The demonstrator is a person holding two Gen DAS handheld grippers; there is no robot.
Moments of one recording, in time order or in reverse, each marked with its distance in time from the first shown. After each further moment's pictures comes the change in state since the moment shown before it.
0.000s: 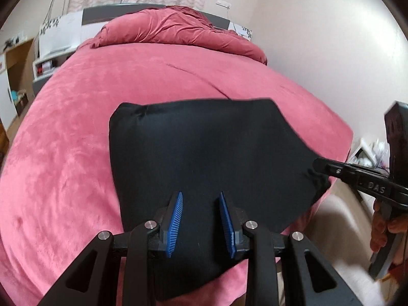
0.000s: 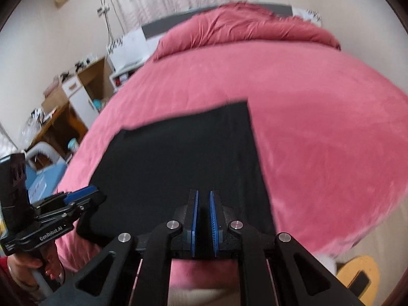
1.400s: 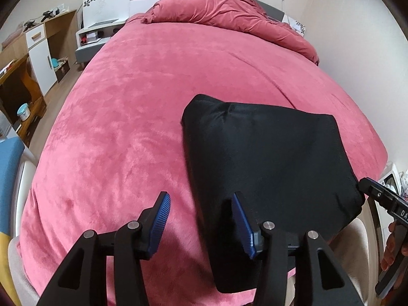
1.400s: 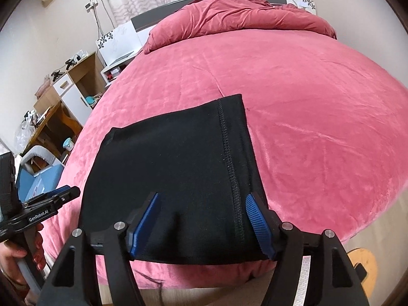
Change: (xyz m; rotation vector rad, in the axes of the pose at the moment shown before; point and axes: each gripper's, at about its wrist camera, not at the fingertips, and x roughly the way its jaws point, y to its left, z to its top) left arm -0.017 0.058 0.027 -0.209 0.137 0.205; right arm 0.001 -0.003 0.024 0.023 0.019 0.009
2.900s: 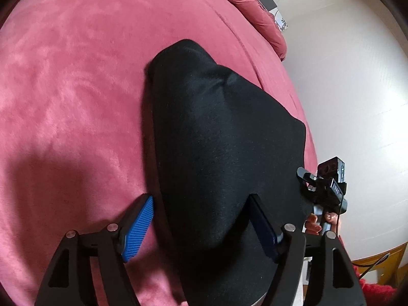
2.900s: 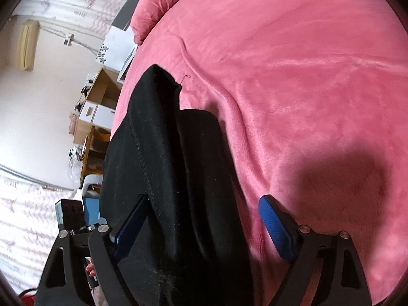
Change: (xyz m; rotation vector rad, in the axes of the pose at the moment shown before) left arm 0.090 0.044 0.021 -0.224 0.280 -0.526; right arm 0.116 -0.112 0.023 0.346 0.243 0.429
